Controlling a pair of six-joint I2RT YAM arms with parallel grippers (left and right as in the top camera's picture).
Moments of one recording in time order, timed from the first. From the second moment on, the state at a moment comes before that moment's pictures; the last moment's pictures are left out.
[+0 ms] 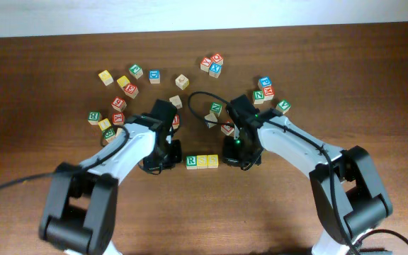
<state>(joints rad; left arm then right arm) -0.35 1.80 1.10 -0.84 0.13 -0.45 0.46 1.86 1.19 -0.84 -0.30 0.58</state>
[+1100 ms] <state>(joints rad) -0.26 1.09 1.12 -1.10 0.07 -0.44 0.46 0.70 1.34 -1.59 -0.12 0.60</state>
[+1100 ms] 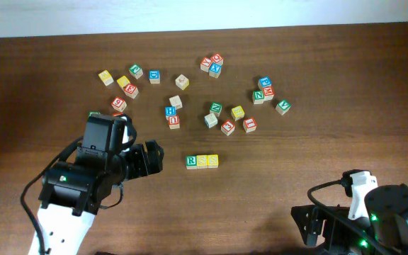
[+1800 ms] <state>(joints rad) -0.26 1.09 1.12 -1.10 0.07 -0.44 0.25 0.65 1.31 -1.44 -0.07 0.50</state>
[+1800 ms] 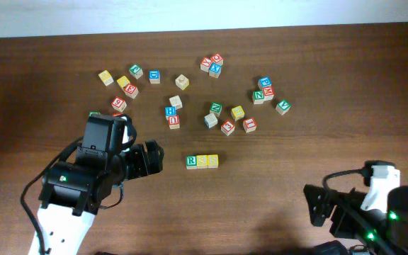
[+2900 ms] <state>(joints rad) -0.26 1.09 1.12 -1.10 0.07 -0.44 0.01 0.02 0.24 -0.29 -0.27 0.11</state>
